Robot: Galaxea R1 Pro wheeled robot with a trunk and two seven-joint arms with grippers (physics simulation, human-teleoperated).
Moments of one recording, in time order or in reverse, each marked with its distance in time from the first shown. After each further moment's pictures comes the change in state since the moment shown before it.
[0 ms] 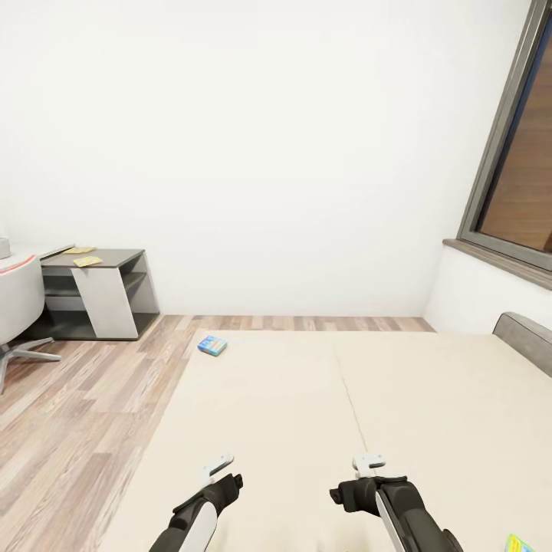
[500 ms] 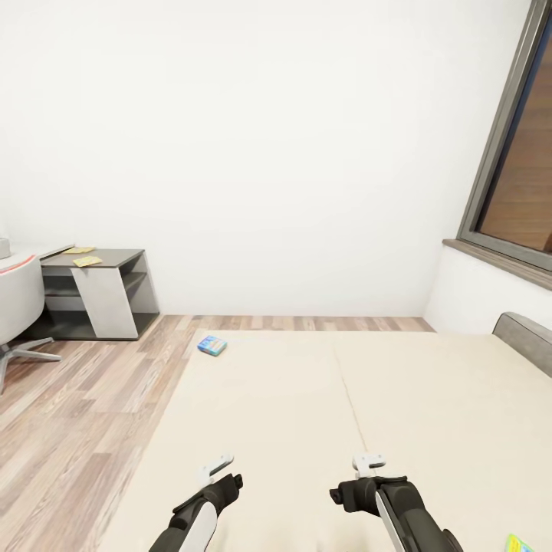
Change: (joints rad) left arm 0.000 0.000 0.000 0.000 0.000 0.000 0.000; right arm 0.000 0.000 0.000 0.000 0.000 0.000 0.000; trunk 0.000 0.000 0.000
